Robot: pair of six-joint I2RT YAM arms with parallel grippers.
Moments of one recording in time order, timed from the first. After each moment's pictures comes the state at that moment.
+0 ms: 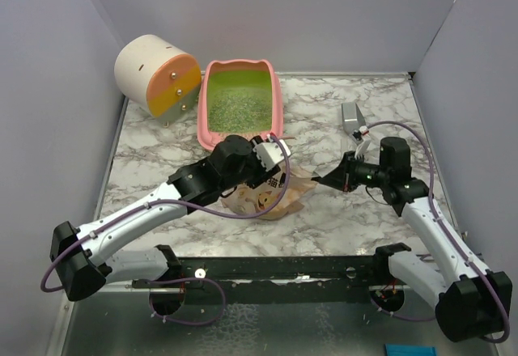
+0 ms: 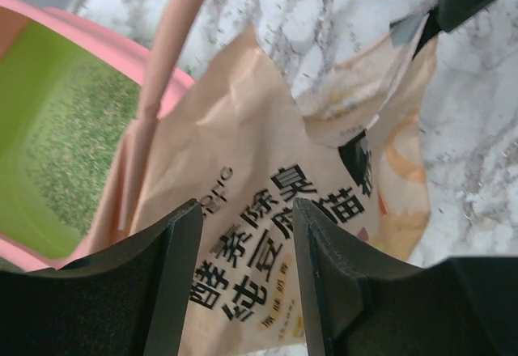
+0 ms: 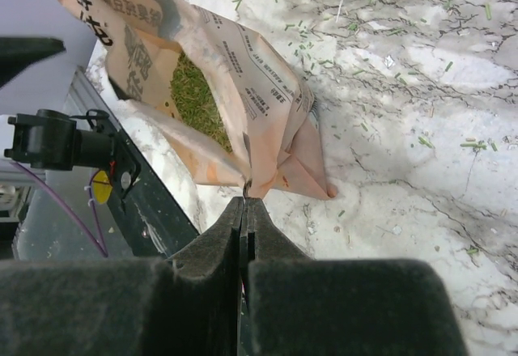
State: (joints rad) left arm -0.93 1.16 1.04 -0.40 -0.06 0.28; right arm 0.17 0.94 0.62 -0.27 -0.79 0.30
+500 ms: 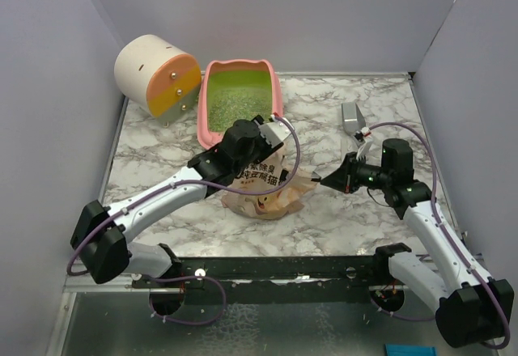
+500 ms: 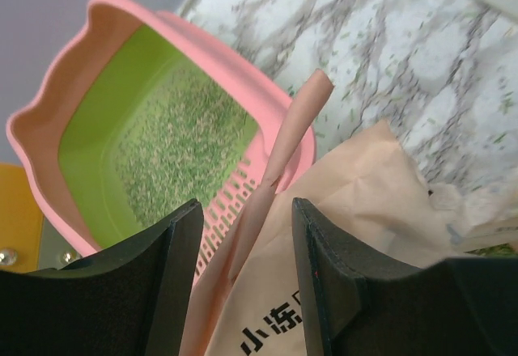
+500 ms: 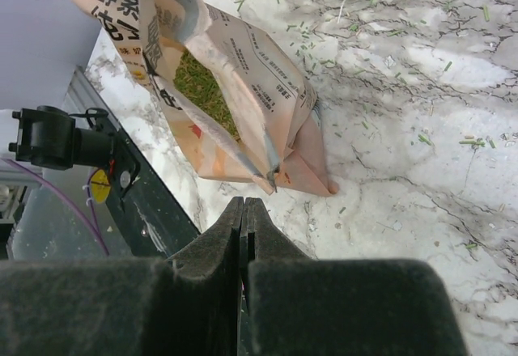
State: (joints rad) left arm -0.85 1.30 1.04 -0.08 -0.23 0.38; right arm 0.17 0.88 0.62 -0.31 -0.77 0.29
